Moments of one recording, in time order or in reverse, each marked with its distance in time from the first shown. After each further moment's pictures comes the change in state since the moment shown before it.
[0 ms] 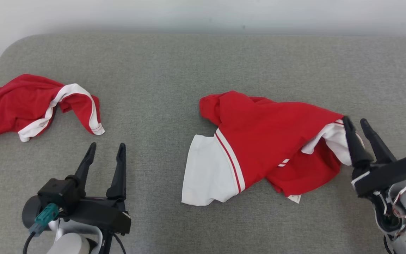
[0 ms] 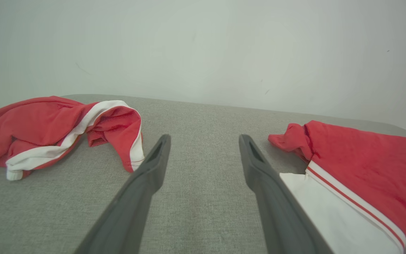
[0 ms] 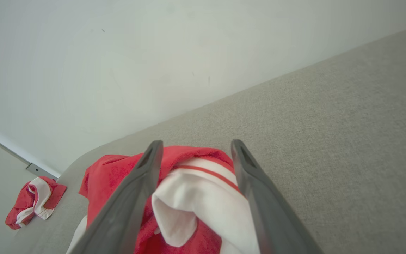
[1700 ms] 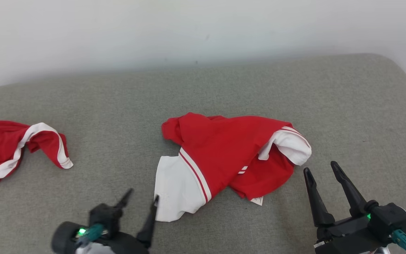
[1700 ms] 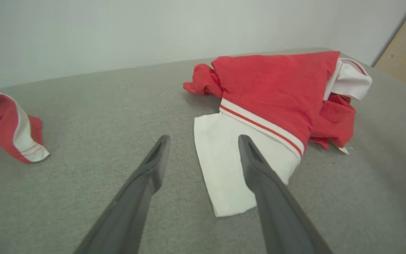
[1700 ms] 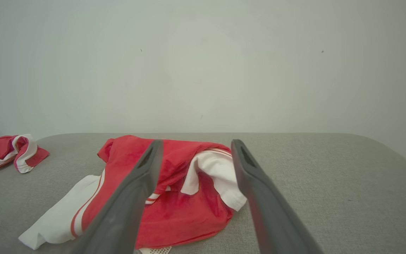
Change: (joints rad) left arm 0.087 0.063 -0.160 -0.040 0.066 -0.006 0.204; right arm 0.440 0.354 -0.360 -0.404 -0.921 0.000 0.009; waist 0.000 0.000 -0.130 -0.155
